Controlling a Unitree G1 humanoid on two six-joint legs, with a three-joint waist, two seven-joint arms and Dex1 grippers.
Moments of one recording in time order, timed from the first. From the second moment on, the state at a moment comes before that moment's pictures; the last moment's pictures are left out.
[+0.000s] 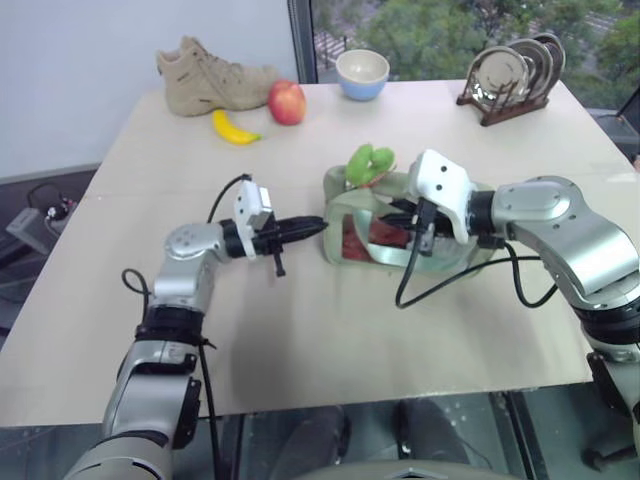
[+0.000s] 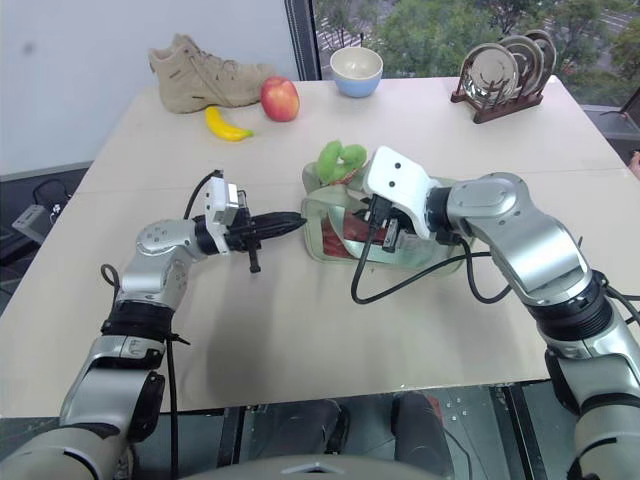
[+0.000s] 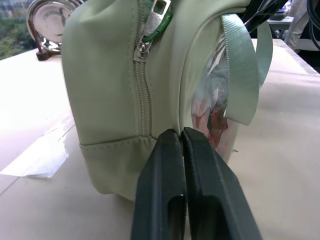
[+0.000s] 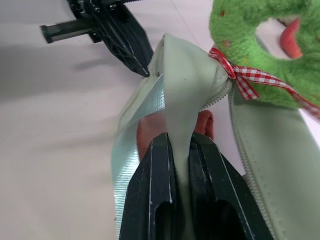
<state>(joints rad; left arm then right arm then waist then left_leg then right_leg) -0.62 0.51 0.00 0.48 -0.39 -0.07 -1.31 -0.78 -0.67 0.30 -0.40 0.31 0.87 0.86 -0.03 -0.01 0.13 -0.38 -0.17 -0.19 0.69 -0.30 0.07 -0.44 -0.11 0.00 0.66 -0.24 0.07</state>
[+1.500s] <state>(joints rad) -0.62 0.48 0.00 0.37 -0.37 0.03 -1.24 -0.85 -0.68 0.10 -0.39 0.49 1.00 0.84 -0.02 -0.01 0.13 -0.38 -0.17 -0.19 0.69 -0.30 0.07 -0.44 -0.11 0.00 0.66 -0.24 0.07</state>
